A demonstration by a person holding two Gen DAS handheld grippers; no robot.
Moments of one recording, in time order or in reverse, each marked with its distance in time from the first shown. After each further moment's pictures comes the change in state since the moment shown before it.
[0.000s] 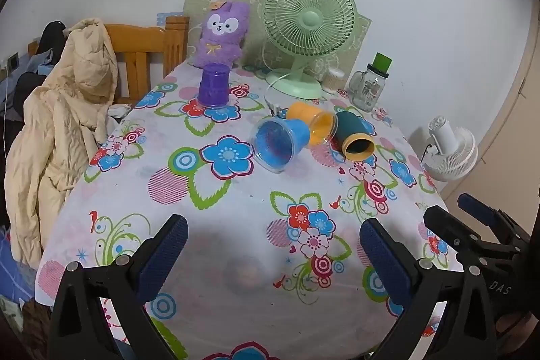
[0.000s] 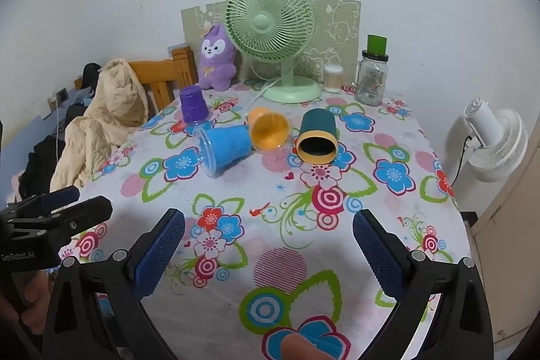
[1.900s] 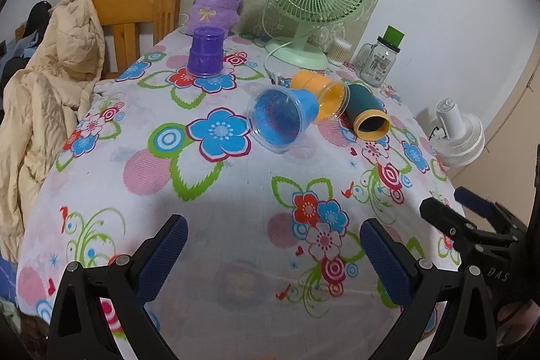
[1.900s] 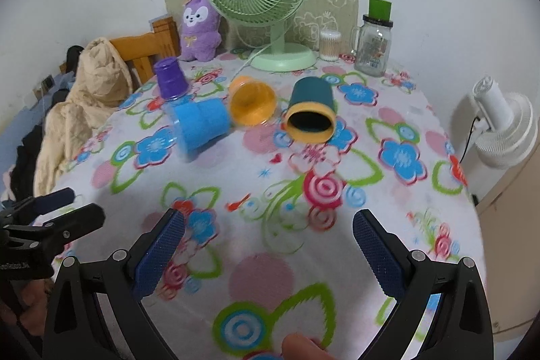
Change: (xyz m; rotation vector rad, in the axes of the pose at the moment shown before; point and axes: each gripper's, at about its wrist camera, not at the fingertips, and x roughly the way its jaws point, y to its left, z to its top) left arm 0.065 0.002 0.002 0.011 0.128 0.000; right arm 0.065 -0.022 0.014 0.004 0.122 -0.032
